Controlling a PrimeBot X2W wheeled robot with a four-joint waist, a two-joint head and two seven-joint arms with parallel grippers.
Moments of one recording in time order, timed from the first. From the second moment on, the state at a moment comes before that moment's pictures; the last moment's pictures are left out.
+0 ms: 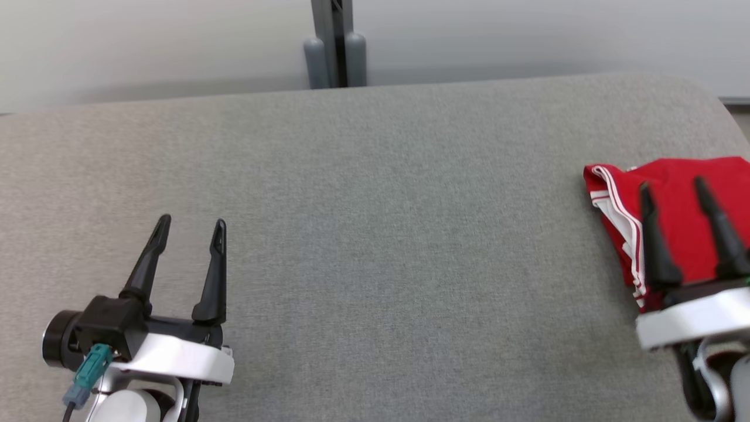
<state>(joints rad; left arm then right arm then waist) -0.10 0.24 -0.20 -0.05 -0.30 0.11 -0.17 -0.18 -0.13 -0.07 -0.06 0.23 0.13 -0.05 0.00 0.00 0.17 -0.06</state>
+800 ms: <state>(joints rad) -0.02 0.27 -0.18 0.02 -0.36 0.09 -0.21 0.04 -0.05 -0.06 -0.09 0.16 0.13 -0.06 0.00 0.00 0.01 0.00</state>
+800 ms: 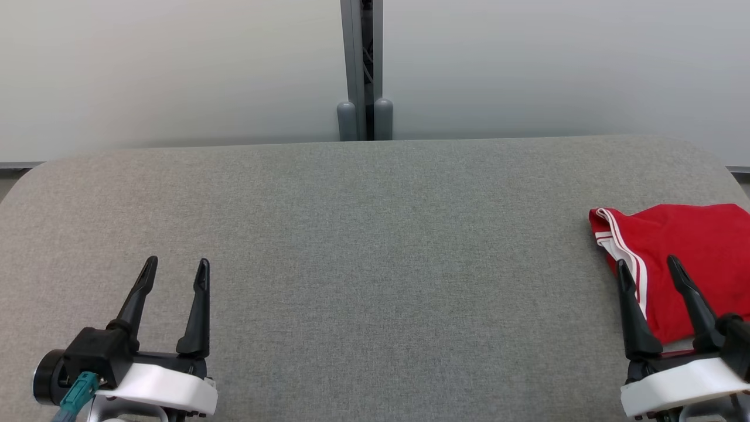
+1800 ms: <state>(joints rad) -0.01 0.29 -0.21 0.03 -0.36 0.10 -0.19 0.07 -0.05 -0.08 -0.08 0.19 0.13 -0.04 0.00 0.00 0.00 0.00</state>
